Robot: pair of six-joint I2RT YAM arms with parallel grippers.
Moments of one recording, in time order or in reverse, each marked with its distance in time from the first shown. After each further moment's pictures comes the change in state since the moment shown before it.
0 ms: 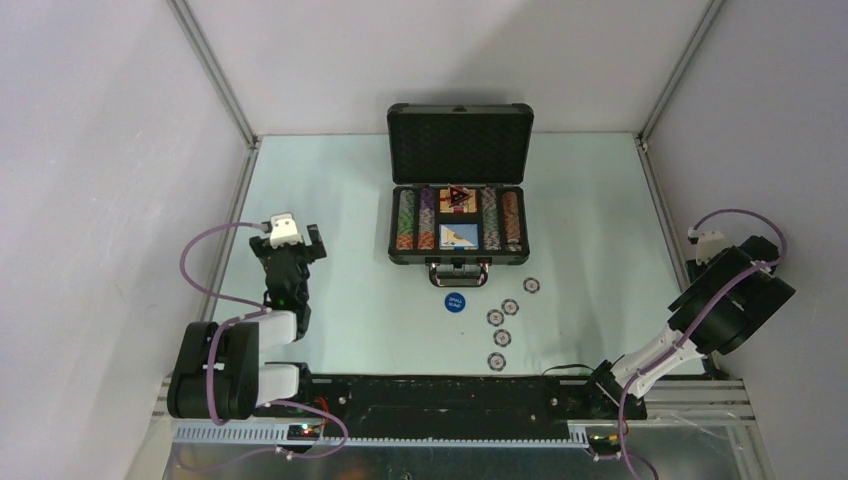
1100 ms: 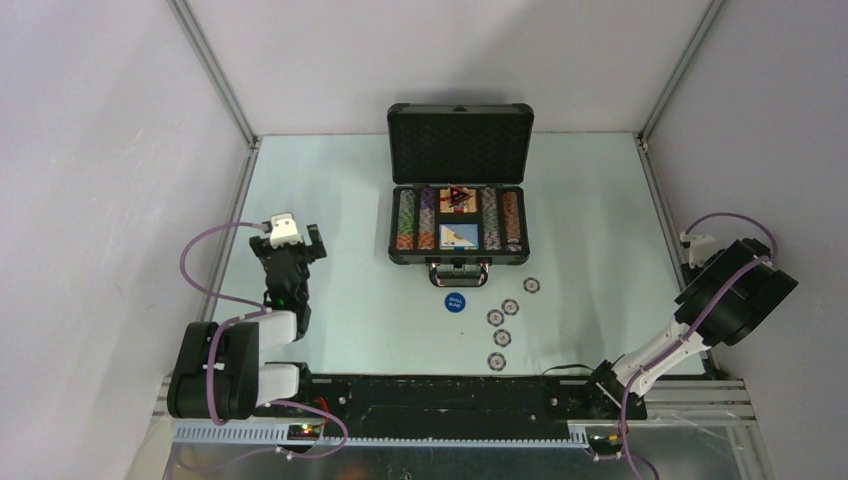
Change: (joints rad) left arm 0.000 0.000 0.000 0.000 0.000 0.000; right arm 0.010 0.083 0.012 0.014 0.000 -0.044
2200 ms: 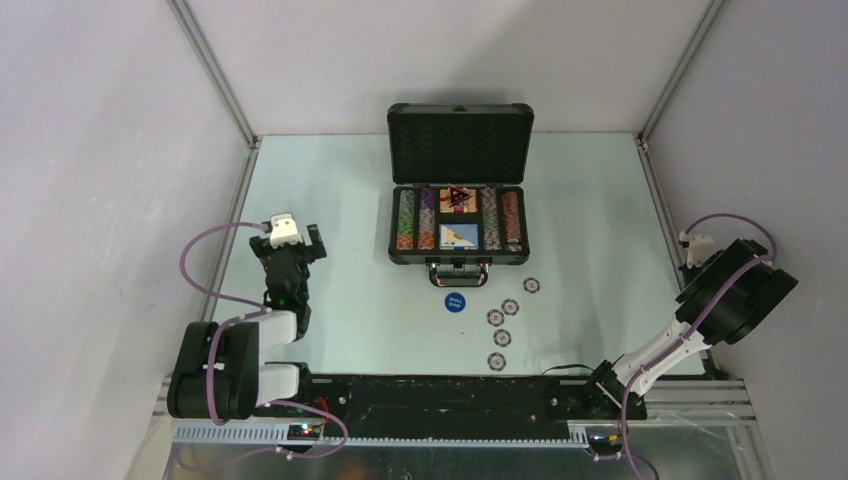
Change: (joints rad) left arm 0.000 0.000 0.000 0.000 0.000 0.000; right arm 0.004 0.023 0.000 0.000 -0.041 0.039
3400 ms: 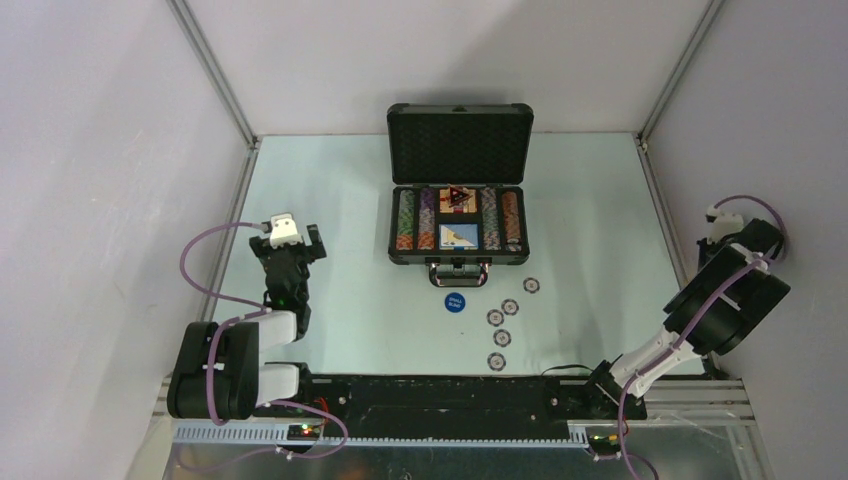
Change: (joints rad) left arm 0.000 0.000 0.000 0.000 0.000 0.000; right arm 0.020 -0.127 0.031 0.005 0.014 0.303
